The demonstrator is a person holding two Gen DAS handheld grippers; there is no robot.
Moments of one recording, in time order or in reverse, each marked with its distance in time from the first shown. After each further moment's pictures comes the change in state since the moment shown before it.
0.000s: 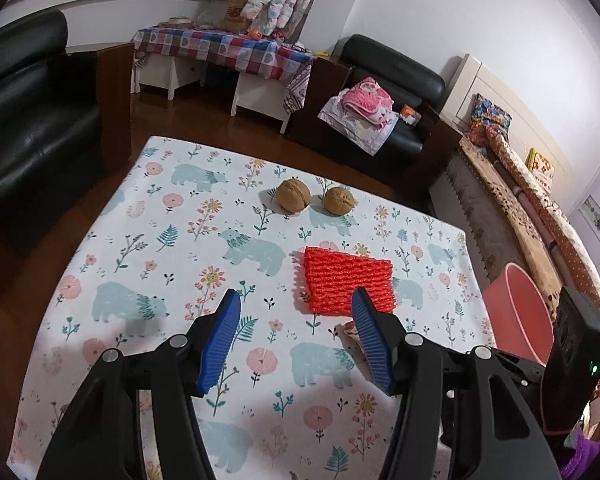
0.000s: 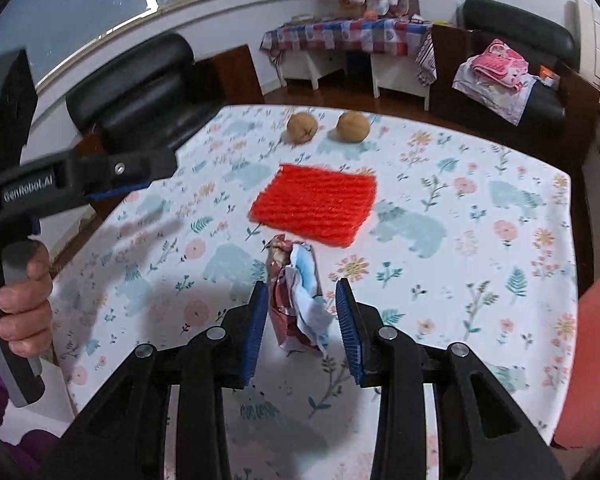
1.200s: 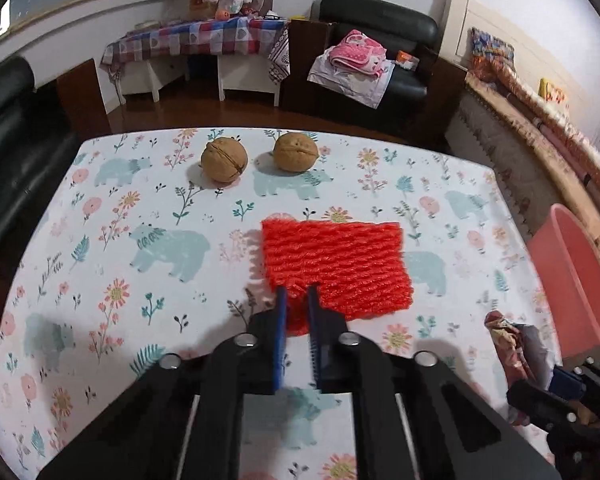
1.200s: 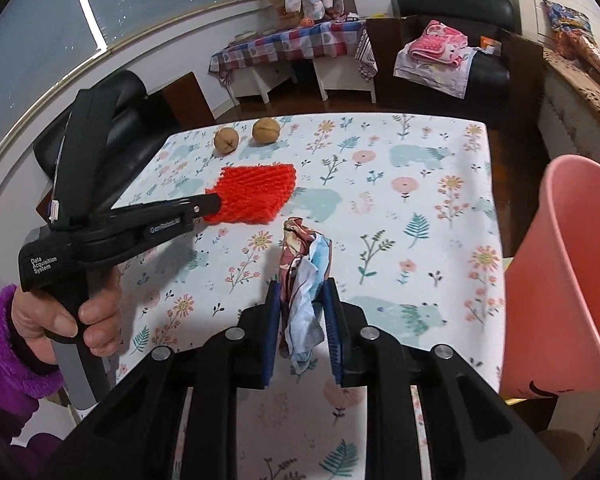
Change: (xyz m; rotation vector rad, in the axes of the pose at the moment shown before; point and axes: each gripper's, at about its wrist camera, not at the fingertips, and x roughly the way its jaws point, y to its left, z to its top) left arm 0.091 -0.069 -0.009 0.158 0.099 0.093; right arm -0.047 -0.051 -0.031 0.188 -0.062 -0.088
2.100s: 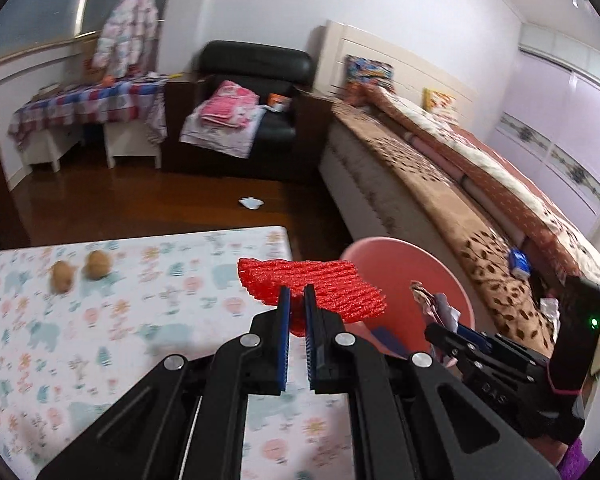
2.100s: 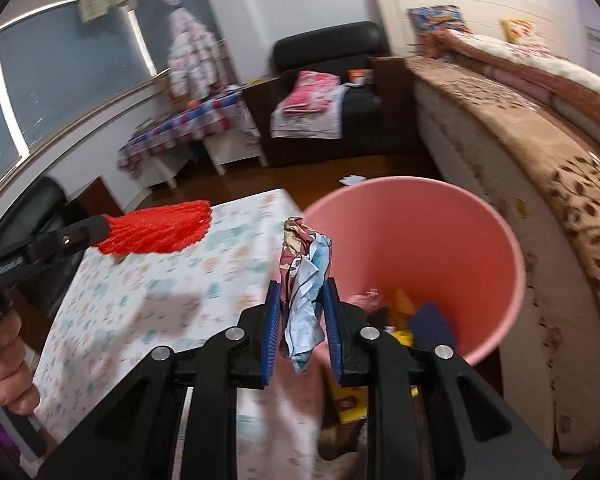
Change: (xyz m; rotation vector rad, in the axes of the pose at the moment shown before) left arm -0.097 -0.173 0.027 0.220 -0.147 -0.324; right arm -0.120 -0.136 -0.018 0.295 -0.241 -0.272
